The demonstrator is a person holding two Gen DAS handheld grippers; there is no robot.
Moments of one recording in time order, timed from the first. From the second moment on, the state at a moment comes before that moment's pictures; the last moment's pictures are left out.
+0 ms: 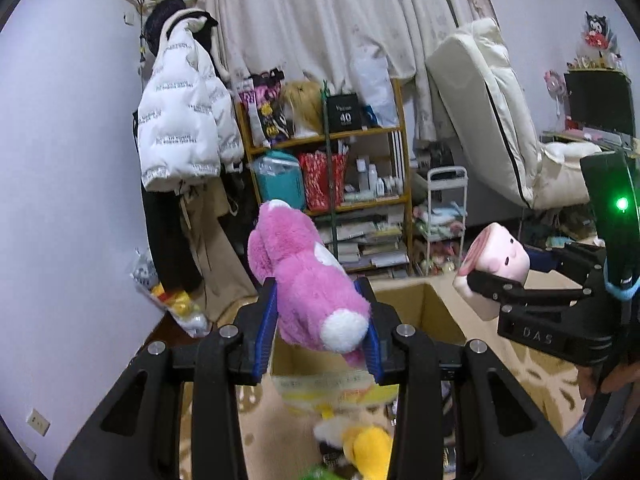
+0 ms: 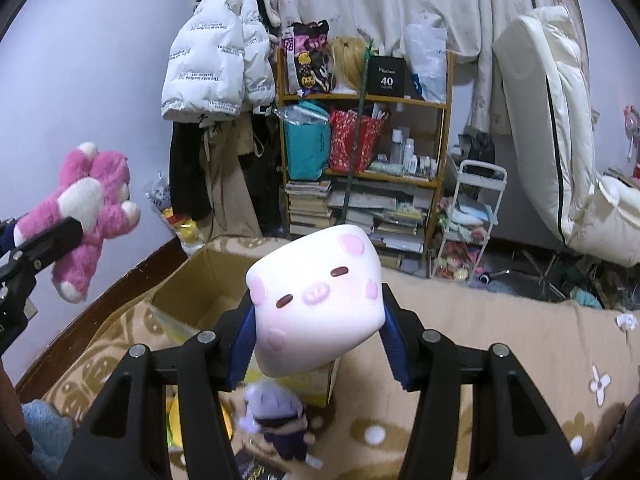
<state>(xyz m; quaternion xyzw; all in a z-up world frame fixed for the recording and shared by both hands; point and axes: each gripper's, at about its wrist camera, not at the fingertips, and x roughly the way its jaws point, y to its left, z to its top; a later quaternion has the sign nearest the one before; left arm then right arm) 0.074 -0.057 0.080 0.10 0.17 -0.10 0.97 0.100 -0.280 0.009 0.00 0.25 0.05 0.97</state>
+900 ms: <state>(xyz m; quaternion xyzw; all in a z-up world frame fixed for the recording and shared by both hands) 0.188 -0.037 -0.019 0.06 0.29 -0.09 0.95 0.186 -0.275 -0.054 0.04 0.30 0.10 0.95</state>
